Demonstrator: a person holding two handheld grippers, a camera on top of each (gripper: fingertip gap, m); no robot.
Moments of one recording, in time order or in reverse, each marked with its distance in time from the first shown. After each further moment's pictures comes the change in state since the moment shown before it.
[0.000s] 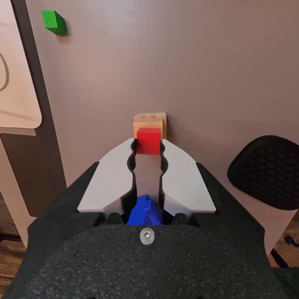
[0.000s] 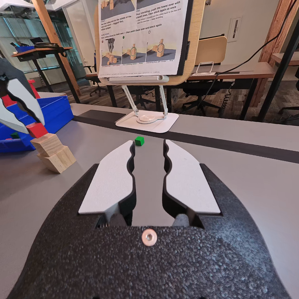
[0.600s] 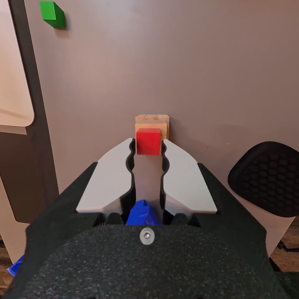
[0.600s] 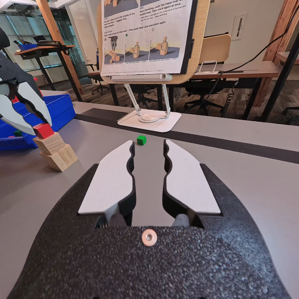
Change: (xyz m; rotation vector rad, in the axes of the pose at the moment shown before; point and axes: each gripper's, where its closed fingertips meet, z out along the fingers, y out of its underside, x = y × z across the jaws) left arm -0.003 0.004 0.010 0.023 0.019 -0.043; right arm -0.004 0.002 0.002 -0.009 -0.016 -0.004
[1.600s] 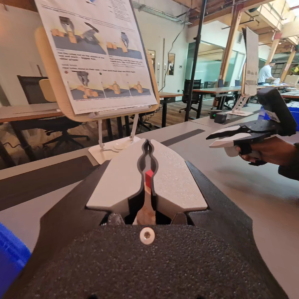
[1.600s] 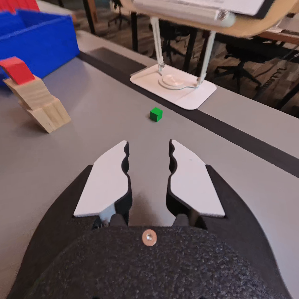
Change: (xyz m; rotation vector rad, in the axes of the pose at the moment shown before) left arm 0.002 0.000 -0.087 1.313 -0.688 -0.560; right arm -0.020 0.049 0.058 -0.290 -0.161 -0.173
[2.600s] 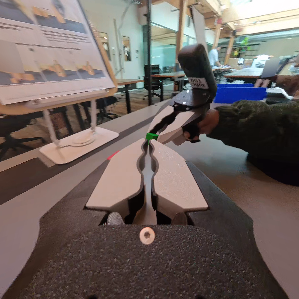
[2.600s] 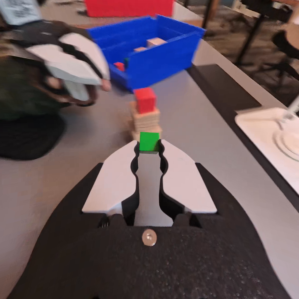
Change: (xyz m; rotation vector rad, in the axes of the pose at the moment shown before) left arm 0.051 0.033 -0.008 -0.080 0.287 0.020; right arm -0.145 -0.040 0.051 -0.040 -0.553 -0.220
